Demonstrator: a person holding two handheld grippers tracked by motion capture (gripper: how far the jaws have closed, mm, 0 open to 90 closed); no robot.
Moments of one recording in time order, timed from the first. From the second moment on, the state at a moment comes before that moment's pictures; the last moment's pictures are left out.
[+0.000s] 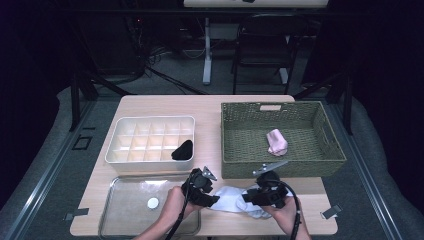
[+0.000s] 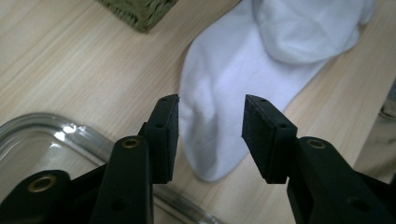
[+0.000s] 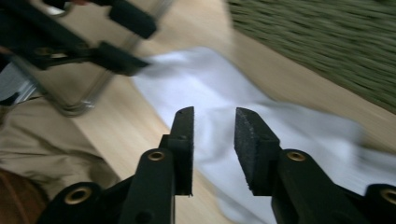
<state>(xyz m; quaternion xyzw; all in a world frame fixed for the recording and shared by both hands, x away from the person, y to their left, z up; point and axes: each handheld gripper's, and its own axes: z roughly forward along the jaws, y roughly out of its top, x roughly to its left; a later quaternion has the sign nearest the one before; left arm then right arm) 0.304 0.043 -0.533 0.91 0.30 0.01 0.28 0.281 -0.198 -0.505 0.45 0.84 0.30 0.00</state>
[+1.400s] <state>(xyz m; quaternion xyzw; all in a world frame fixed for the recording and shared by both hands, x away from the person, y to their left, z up) 0.296 -0.029 -0.554 0.92 0.26 -0.01 0.30 0.291 -0.291 -0.525 0.58 0.78 0.23 0.08</state>
